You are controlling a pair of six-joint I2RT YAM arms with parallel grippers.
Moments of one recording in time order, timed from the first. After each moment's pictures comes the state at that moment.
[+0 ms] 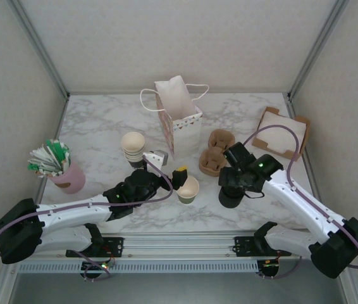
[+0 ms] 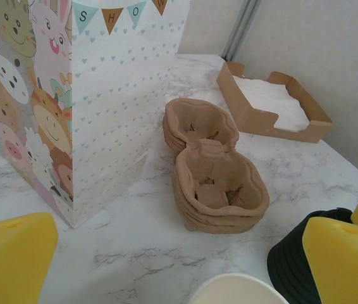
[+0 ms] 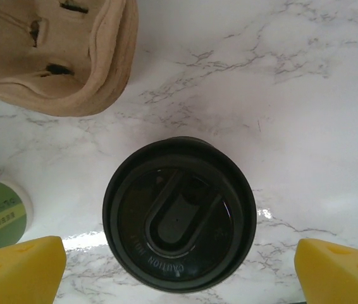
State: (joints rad) left arm -0.97 1.14 0.50 0.43 -0.34 -0.37; right arm 0.65 1.11 0.97 -1.15 0.20 0.73
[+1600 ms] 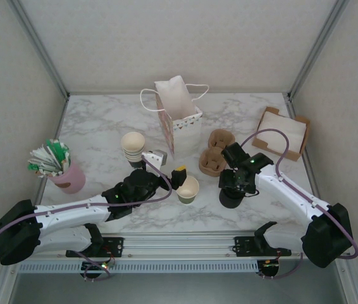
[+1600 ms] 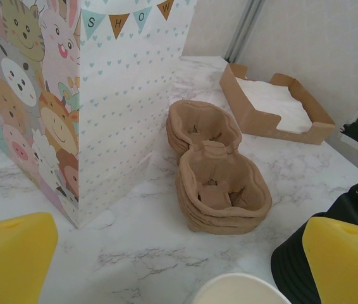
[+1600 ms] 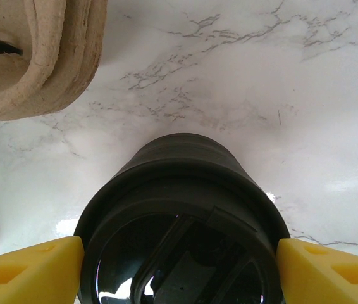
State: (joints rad) left arm -0.97 1.12 0.50 0.41 -0.35 -0.36; right arm 0.58 1.21 0.88 -1.04 0.12 0.69
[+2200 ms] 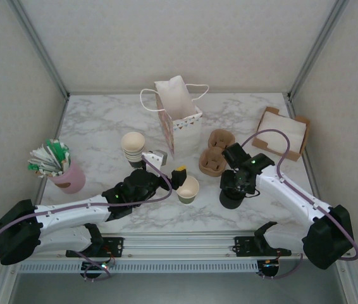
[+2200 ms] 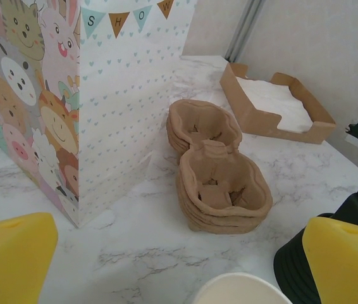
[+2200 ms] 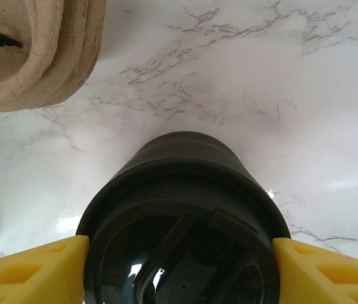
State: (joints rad) left arm -0.97 1.13 0.50 0.41 -0.35 -0.36; right arm 0.58 1.19 0.88 -1.05 0.12 0.69
